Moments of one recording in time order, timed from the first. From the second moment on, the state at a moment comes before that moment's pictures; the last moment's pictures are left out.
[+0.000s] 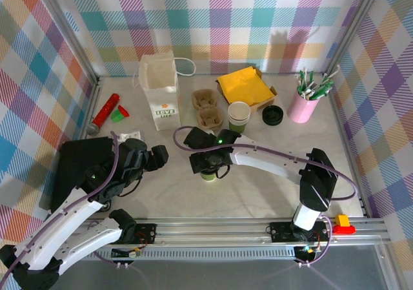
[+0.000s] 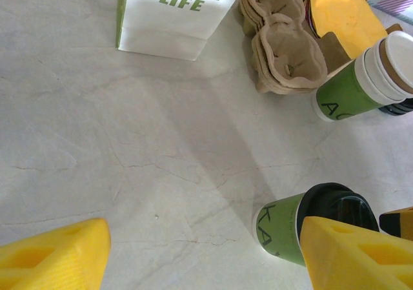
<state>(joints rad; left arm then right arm) -0.67 0.74 0.86 -0.84 -0.30 -0.77 1.07 1.72 1.45 -0.98 0.21 0.70</state>
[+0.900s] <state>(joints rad) -0.67 0.73 0.85 -0.84 -0.30 -0.77 1.07 1.77 1.48 -1.01 0.24 0.69</state>
